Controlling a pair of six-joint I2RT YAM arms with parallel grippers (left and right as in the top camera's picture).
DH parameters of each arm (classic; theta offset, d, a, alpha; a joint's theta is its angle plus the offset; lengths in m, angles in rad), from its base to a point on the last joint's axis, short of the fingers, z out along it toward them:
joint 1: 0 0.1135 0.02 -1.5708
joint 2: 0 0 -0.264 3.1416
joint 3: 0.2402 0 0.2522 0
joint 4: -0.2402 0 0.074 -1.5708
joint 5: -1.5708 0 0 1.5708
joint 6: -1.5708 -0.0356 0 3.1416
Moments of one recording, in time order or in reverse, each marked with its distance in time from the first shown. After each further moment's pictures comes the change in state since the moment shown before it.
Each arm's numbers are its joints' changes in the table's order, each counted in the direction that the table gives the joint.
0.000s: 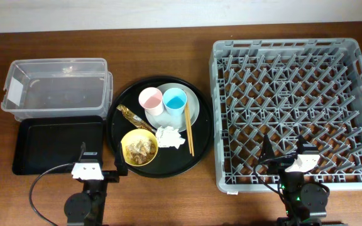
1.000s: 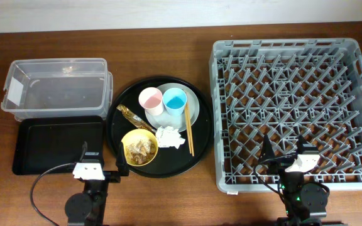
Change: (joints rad) left arm -0.016 0.000 0.000 0.001 0.000 0.000; right arm 0.000 0.000 0.000 0.000 0.000 0.000
